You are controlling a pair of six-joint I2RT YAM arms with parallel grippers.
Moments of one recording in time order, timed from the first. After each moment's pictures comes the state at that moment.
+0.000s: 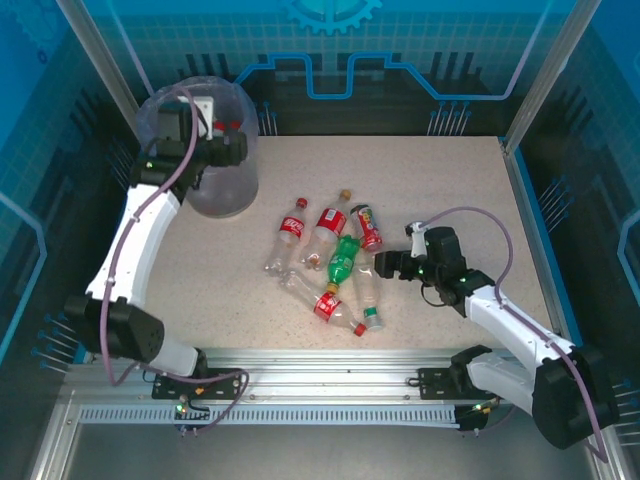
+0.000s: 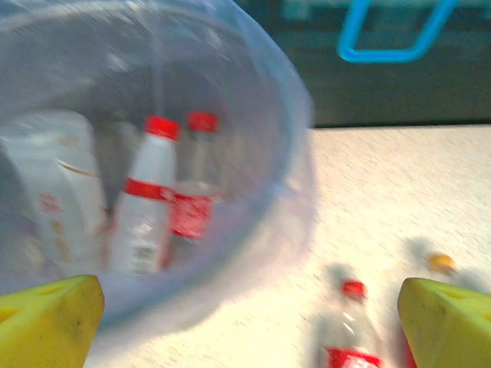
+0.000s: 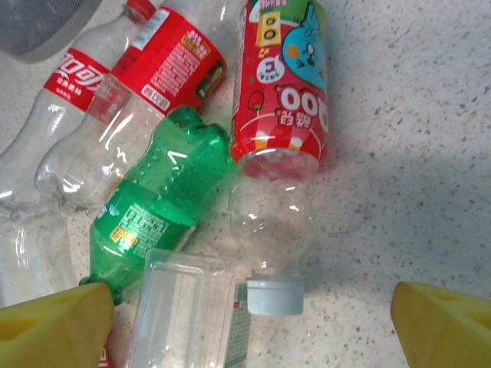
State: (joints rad) left arm -0.14 1.44 1.54 -0.65 -0.03 -0.12; right arm 0.37 1.06 0.55 -0.23 -0.20 0.35
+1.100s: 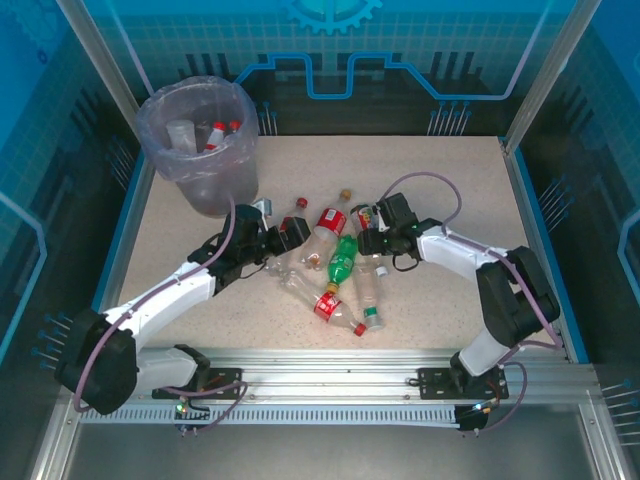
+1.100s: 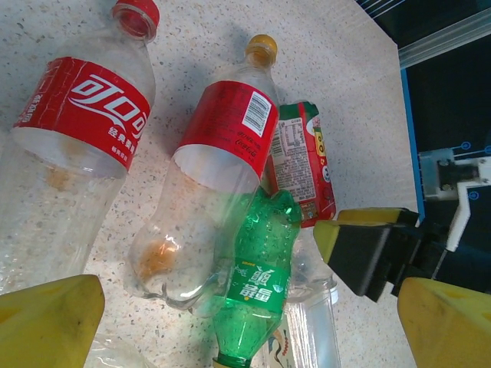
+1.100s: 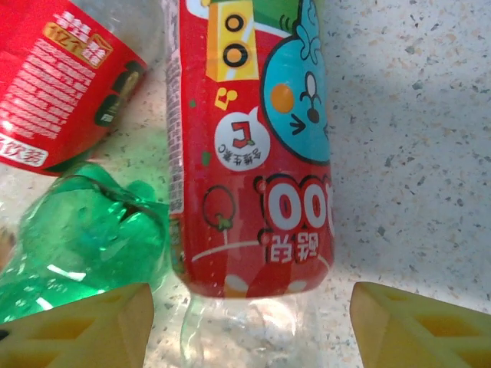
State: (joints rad) left arm -0.46 1.23 0.74 -0.10 0.18 -0.87; right arm 0.45 1.63 0.97 -0.36 0.00 0.34
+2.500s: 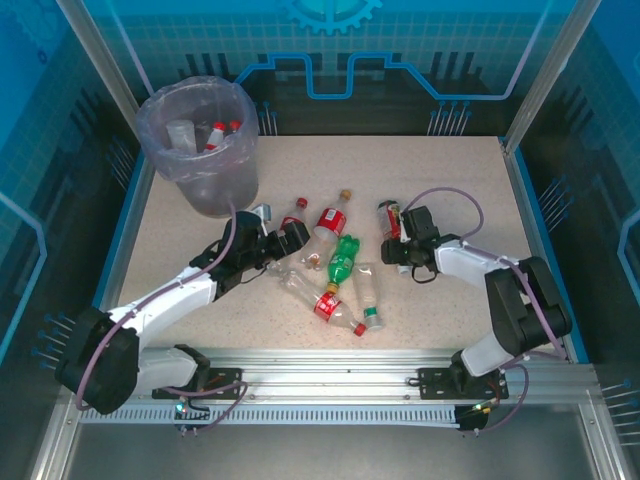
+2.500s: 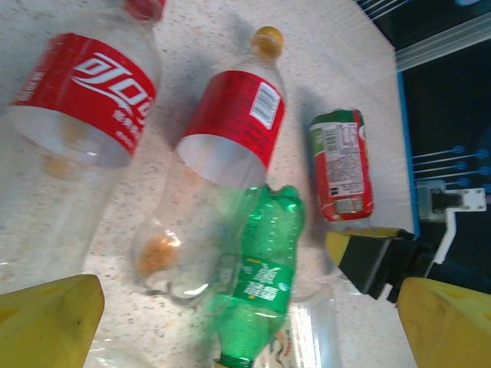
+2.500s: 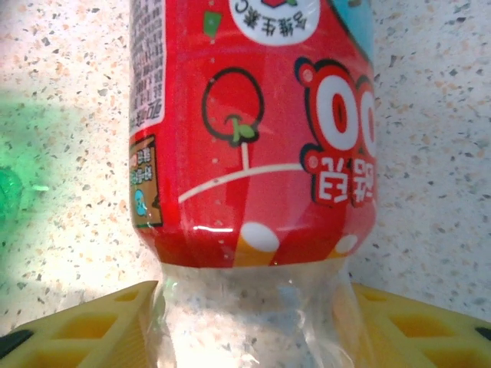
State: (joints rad) left arm -0.46 1.23 0.65 0.03 0.20 -0.93; right arm 0.32 1.52 0.76 -0.24 0.00 0.28
